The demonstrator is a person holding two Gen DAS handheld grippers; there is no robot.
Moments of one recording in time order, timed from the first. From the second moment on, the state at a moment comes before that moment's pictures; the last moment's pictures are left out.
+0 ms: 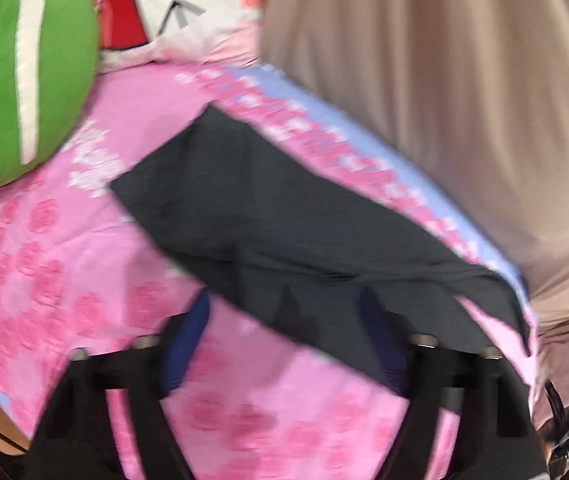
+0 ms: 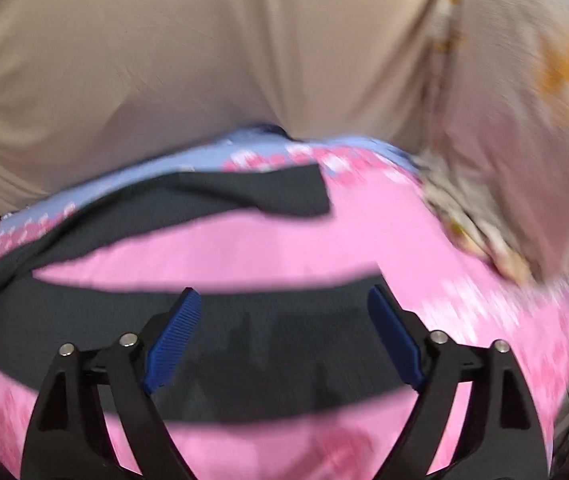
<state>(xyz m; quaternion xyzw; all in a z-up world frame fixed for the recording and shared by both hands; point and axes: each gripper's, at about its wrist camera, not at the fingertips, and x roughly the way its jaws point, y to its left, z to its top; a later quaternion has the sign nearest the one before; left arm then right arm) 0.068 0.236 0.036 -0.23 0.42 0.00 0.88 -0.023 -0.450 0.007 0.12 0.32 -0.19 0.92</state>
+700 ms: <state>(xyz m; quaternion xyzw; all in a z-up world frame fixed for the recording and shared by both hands) 0.135 0.230 0.007 -0.26 0.45 0.05 0.85 0.083 -0.506 0.024 0.11 0.30 -0.15 0.94</state>
